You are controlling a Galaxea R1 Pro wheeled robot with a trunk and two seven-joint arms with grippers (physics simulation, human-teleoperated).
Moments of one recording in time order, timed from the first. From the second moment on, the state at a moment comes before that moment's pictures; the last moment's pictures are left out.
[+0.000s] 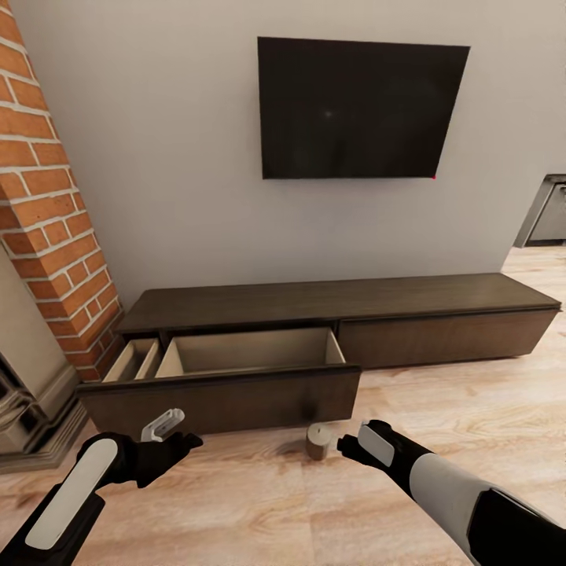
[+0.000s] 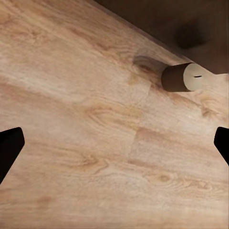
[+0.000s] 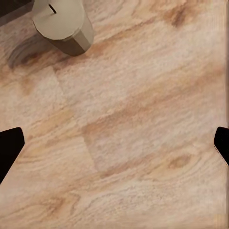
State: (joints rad) left arm -0.30 0.25 -0.16 -1.49 1.45 0.82 0.86; right arm -0.86 -0.03 0.97 -0.28 -1.39 0.40 -0.40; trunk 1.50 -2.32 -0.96
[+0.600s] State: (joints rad) left arm -0.30 0.25 -0.12 -1.49 1.45 0.83 0.86; right arm -0.86 -0.03 0.98 -0.32 -1.33 0.38 -0.40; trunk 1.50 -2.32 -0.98
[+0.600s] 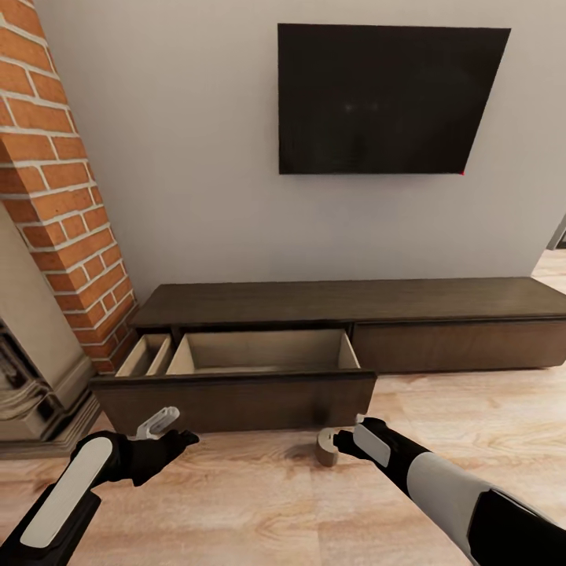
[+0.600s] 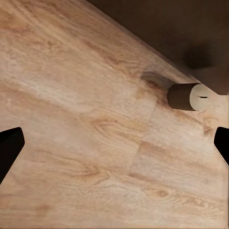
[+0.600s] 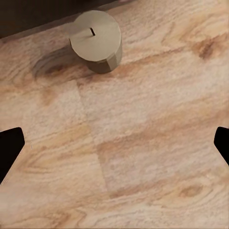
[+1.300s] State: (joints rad) left arm -0.30 0.25 -0.12 -1.50 1.45 0.83 0.86; right arm -0.86 -0.03 0.98 -0.32 -1.31 0.38 -0.41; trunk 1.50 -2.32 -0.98
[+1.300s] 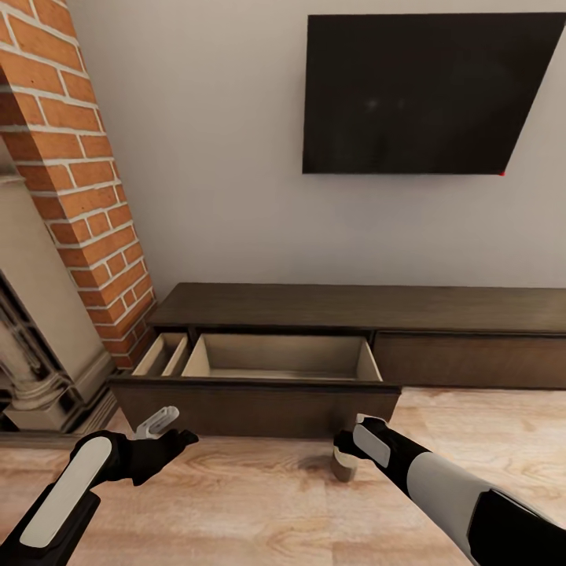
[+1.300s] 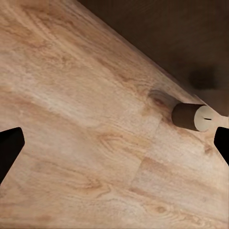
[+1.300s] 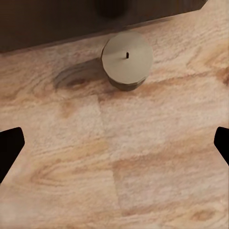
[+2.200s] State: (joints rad) left arm -0.30 0.25 -0.12 -1.50 1.45 0.83 0.86; right arm -0.86 -0.03 1.00 -0.32 -1.22 0.26 -0.40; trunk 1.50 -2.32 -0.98
